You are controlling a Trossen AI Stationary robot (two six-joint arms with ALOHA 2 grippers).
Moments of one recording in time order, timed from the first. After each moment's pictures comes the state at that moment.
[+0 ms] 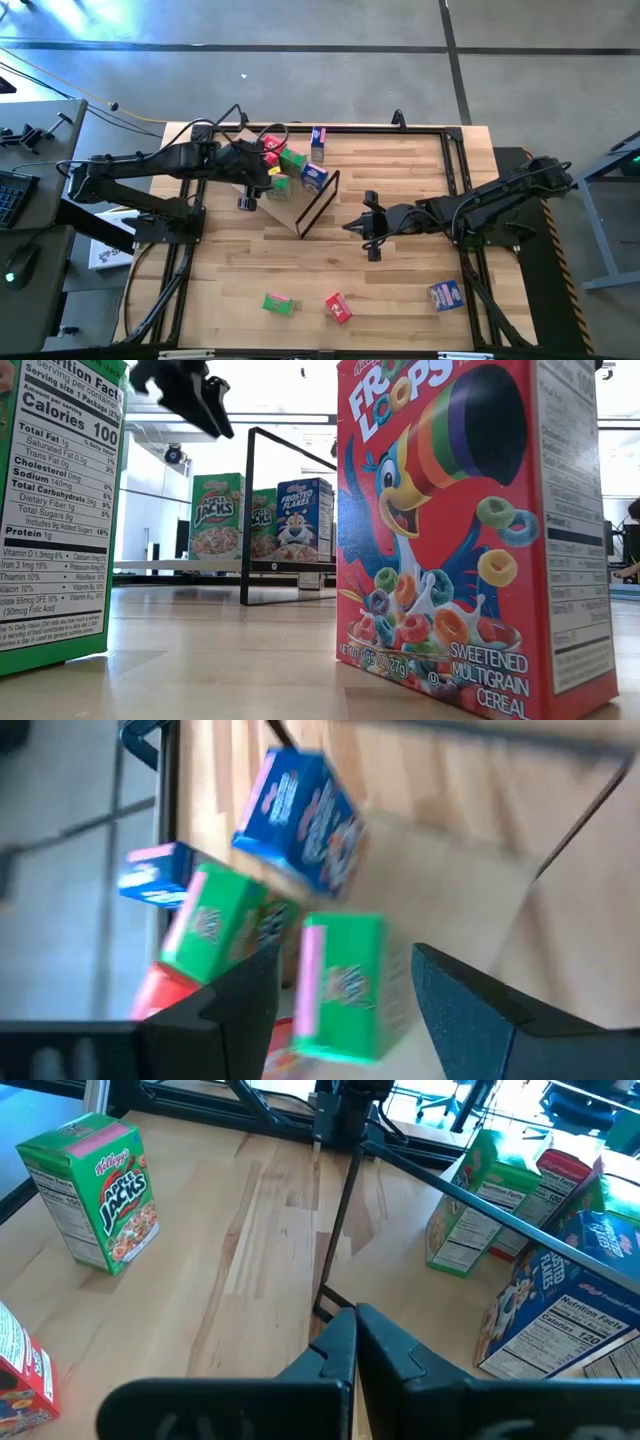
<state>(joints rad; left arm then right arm) 0.15 1.14 1.10 -0.82 -0.15 0.44 0.25 1.33 0.74 0.17 0.27 -0.09</state>
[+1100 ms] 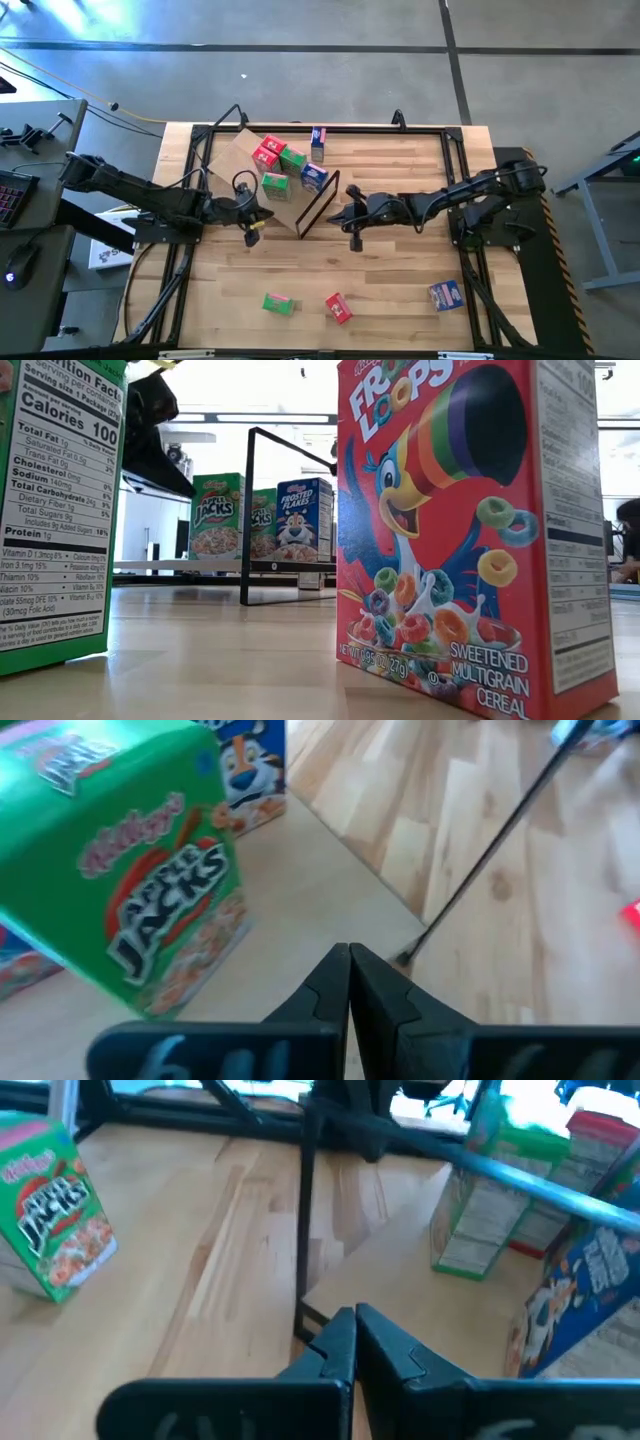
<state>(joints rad) -0.21 0.91 0.40 -0.10 -0.39 -0.37 0.09 1.56 0.74 0.45 0.09 -0.08</state>
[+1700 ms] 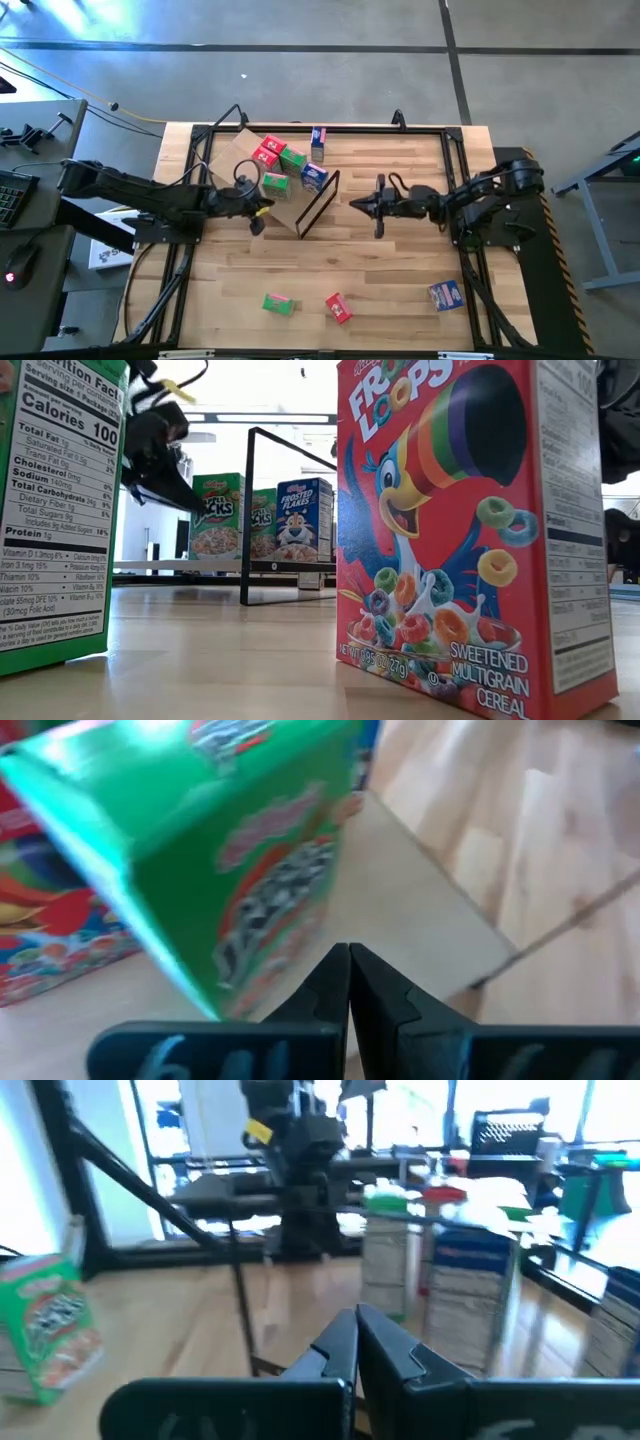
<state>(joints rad) -0.06 0.95 0.37 -0.06 -0.37 -0.37 -0.04 1.56 0.28 1.31 0.02 0.02</state>
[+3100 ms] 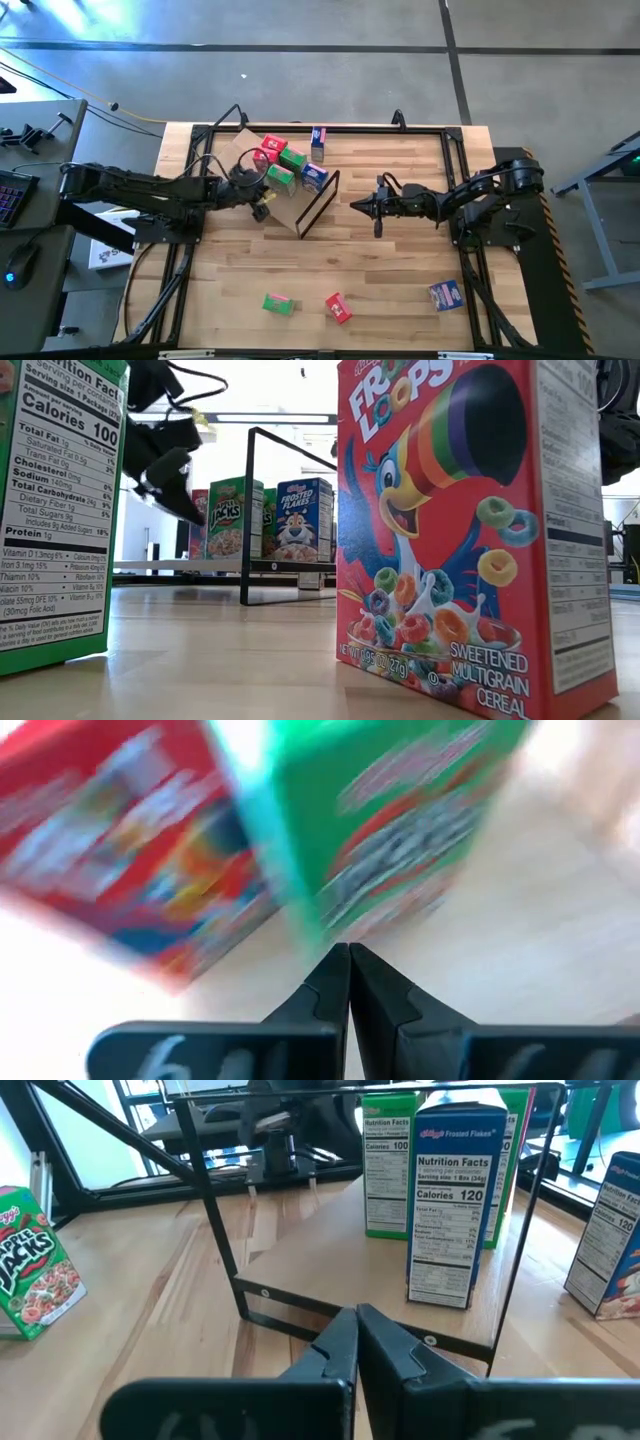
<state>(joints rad) 0.07 1.03 0.47 -0.25 -0.46 -0.30 -0.08 1.56 0.28 1.12 0.00 0.08</state>
